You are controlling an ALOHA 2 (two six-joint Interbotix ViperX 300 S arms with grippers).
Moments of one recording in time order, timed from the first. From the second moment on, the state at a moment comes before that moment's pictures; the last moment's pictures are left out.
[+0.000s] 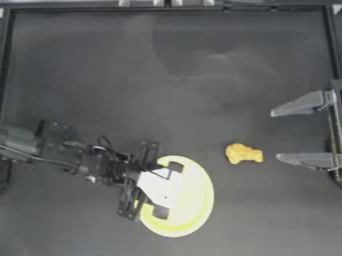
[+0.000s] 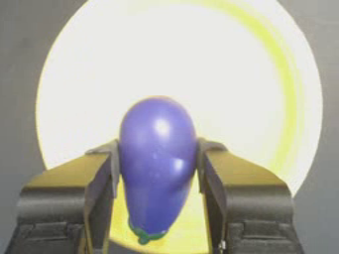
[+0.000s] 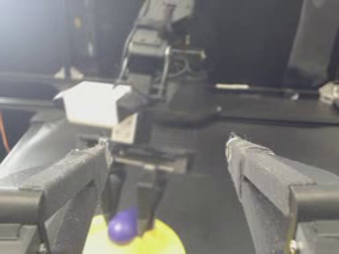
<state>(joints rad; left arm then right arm) -0.08 0.17 0.43 0.00 0.36 0.25 -0.04 -0.90 1.19 -0.04 -0.30 0.00</state>
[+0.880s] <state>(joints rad) -0.09 0.28 0.35 -0.02 0.36 0.28 -0.04 -0.90 1.20 -0.04 -0.31 0.00</state>
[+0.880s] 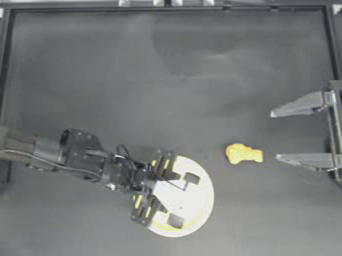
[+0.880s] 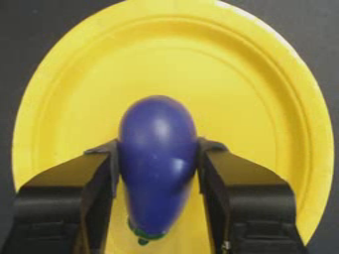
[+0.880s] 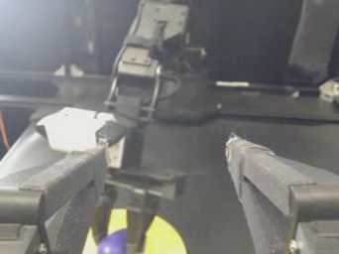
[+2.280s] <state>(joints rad) -0.02 -0.05 0.52 -0.05 0.28 0.27 -0.04 -0.90 1.20 -0.04 -0.31 0.00</state>
